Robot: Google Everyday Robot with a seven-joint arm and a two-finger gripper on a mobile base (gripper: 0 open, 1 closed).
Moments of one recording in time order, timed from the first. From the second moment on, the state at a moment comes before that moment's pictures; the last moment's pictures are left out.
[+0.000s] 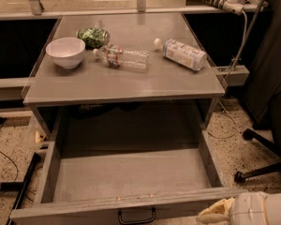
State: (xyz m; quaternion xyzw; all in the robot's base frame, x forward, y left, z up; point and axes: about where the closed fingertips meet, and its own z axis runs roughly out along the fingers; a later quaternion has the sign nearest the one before) arm 0.267 -0.148 0.734 -0.59 0.75 0.16 0.26
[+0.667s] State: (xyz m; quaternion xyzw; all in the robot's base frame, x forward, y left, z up) arm 0.296 -0.141 0.674 -0.61 0.74 0.14 0.24
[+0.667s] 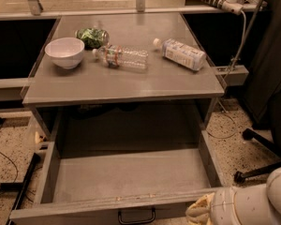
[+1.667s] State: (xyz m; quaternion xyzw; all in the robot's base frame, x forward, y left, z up) arm 0.298 -0.141 0.674 -0.61 0.74 0.13 0.24
